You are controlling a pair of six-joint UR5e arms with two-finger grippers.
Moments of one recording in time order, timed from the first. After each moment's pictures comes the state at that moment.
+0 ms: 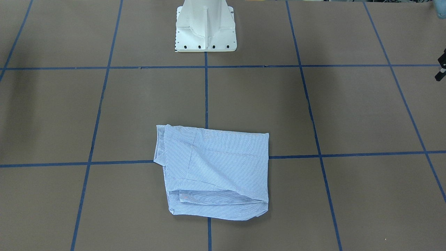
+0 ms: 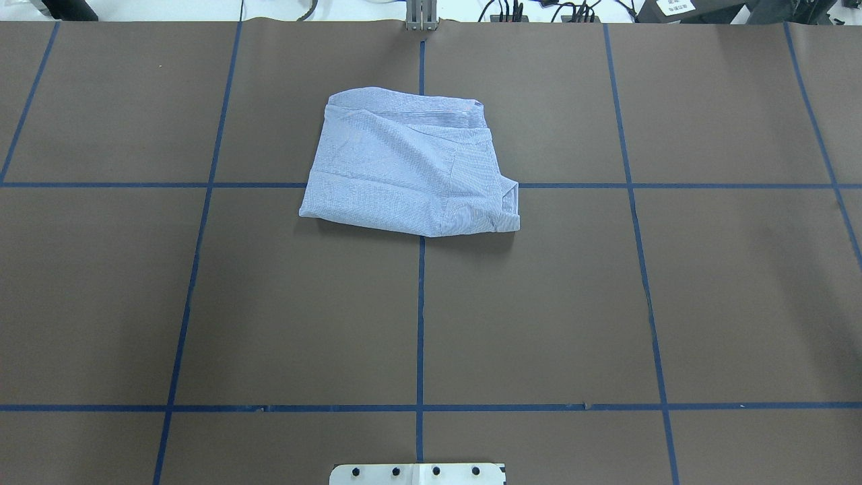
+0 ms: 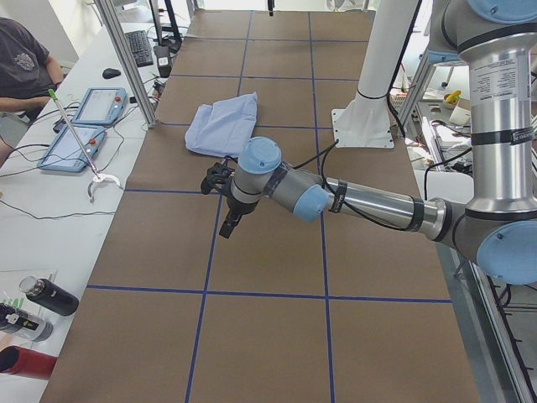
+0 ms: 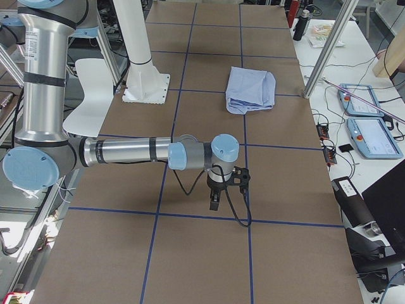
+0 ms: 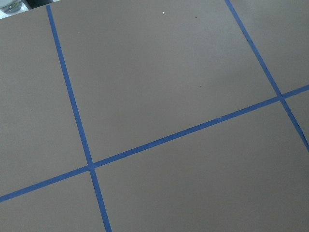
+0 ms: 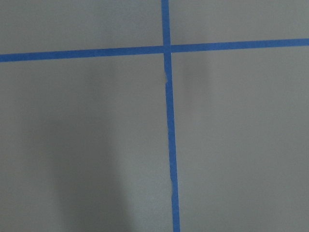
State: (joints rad) left arm -1.46 -1.43 -1.92 -1.93 -2.35 -0.12; right arm 1.44 -1.69 1.76 -1.60 2.29 0.20
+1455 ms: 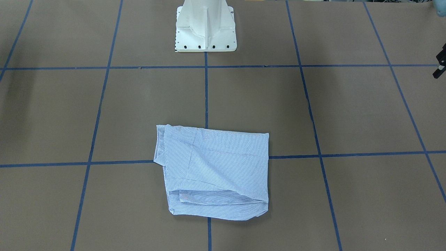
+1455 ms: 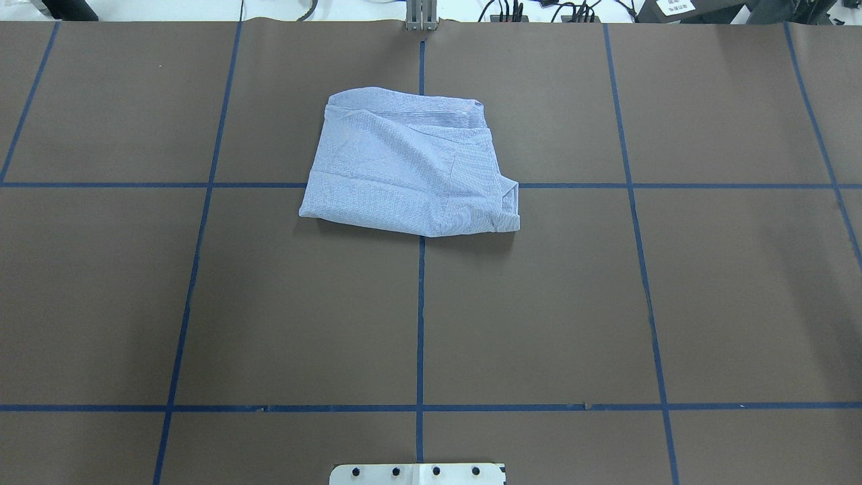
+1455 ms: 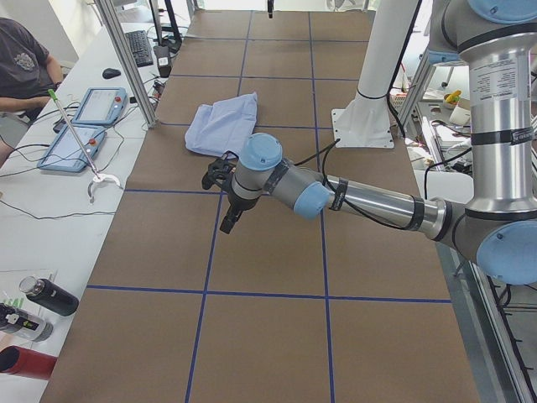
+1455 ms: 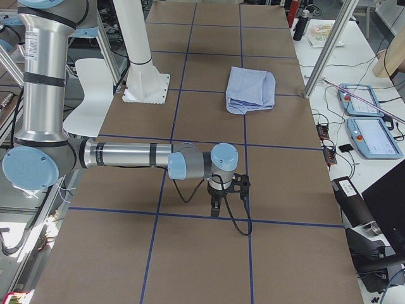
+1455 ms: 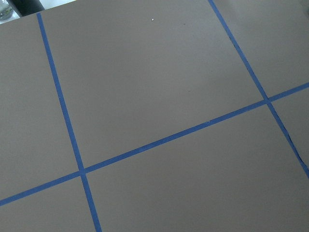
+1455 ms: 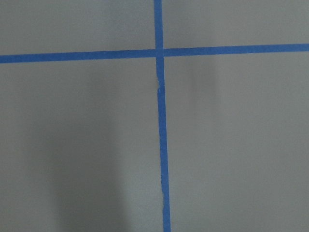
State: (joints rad) left arm -1.46 -1.43 -1.94 -1.93 -2.37 -0.11; right arm 1.44 -1.70 1.70 -1.51 2.29 0.20
